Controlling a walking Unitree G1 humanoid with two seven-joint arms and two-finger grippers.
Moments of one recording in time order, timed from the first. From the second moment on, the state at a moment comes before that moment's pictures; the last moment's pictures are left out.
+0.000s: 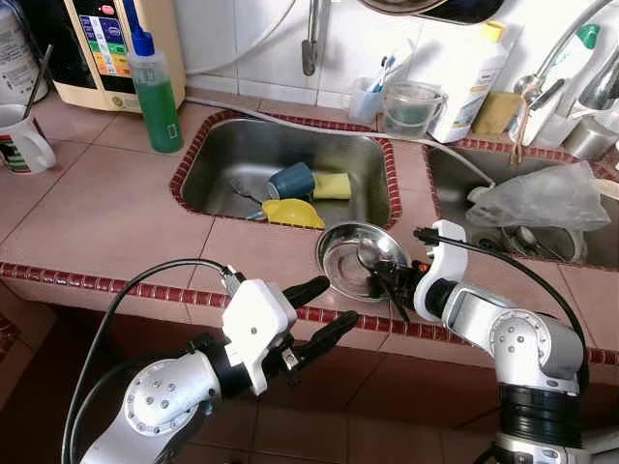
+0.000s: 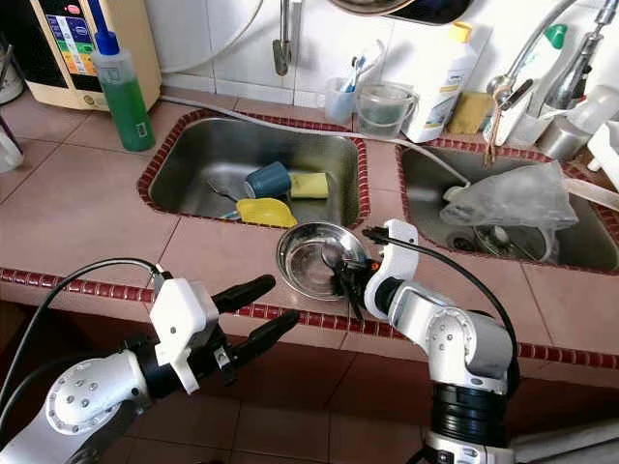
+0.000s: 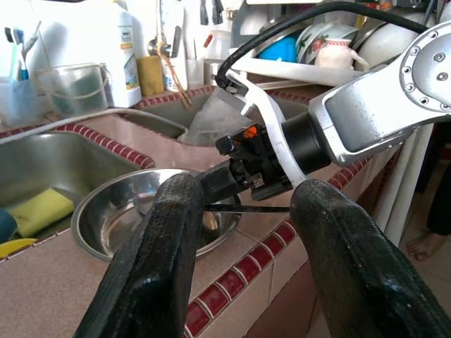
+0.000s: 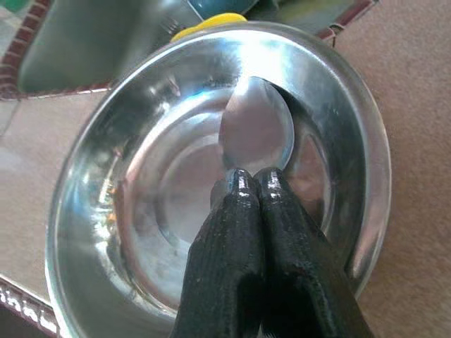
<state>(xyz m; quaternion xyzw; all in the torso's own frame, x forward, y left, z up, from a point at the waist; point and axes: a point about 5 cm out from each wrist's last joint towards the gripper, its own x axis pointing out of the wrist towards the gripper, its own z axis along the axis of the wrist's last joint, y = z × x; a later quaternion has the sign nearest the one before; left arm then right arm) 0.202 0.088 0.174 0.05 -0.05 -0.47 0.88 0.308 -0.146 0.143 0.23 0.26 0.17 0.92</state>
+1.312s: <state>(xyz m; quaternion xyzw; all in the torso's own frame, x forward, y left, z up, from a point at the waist) 0.204 0.088 0.178 0.05 -0.06 -0.47 0.88 0.307 -0.128 0.149 0.22 0.25 0.19 0.92</state>
